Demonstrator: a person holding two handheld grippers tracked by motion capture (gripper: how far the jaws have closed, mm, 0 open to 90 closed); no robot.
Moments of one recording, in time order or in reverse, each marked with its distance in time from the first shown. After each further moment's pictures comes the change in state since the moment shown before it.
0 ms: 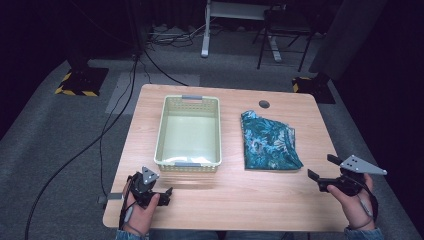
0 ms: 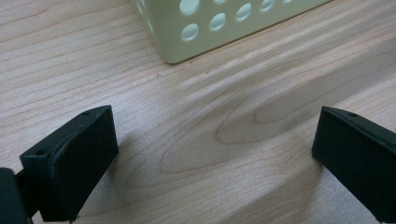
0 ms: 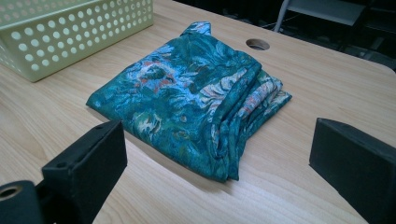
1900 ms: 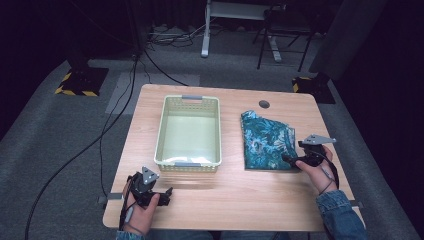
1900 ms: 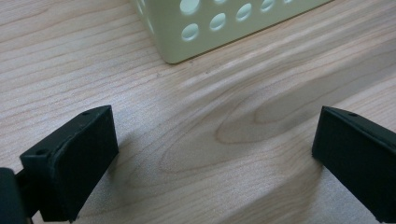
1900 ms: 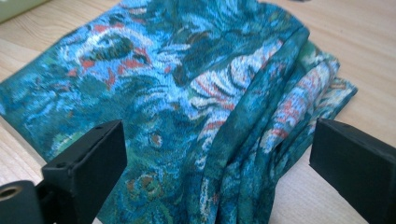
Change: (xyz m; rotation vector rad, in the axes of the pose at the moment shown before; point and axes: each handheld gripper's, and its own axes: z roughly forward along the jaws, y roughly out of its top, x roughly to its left) left arm 0.000 0.000 0.000 -0.001 0.001 -0.001; right arm -0.020 0.006 0.123 0.198 0.063 -0.002
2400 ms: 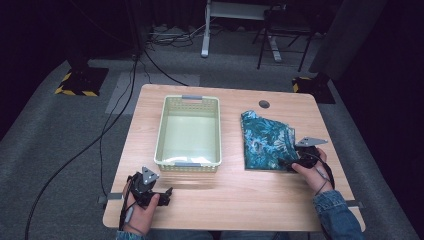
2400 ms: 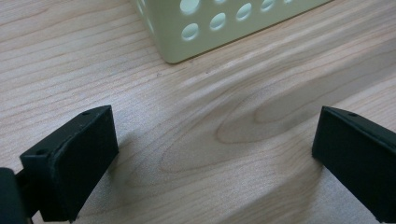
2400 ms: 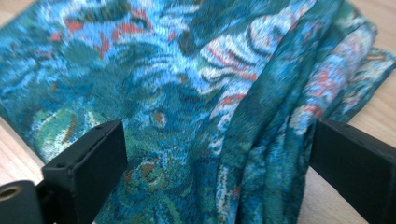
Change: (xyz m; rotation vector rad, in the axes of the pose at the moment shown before) left arm 0.000 0.000 0.000 0.001 0.000 0.001; right arm 0.005 -0.009 0.018 0.084 0.013 -0.004
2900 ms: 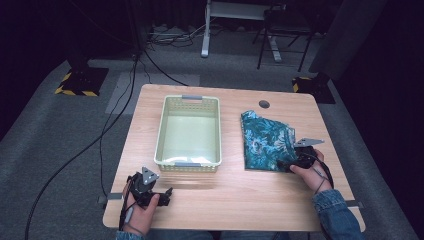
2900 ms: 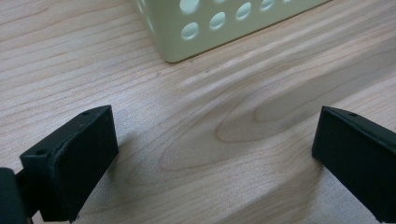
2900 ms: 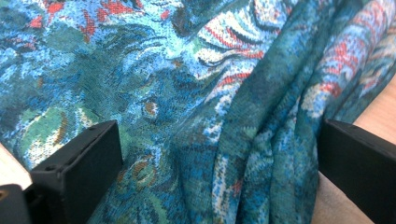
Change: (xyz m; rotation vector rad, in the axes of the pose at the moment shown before) left arm 0.000 0.000 0.000 -0.001 -0.001 0.001; right arm 0.000 -0.004 0.010 0.051 -0.002 0.035
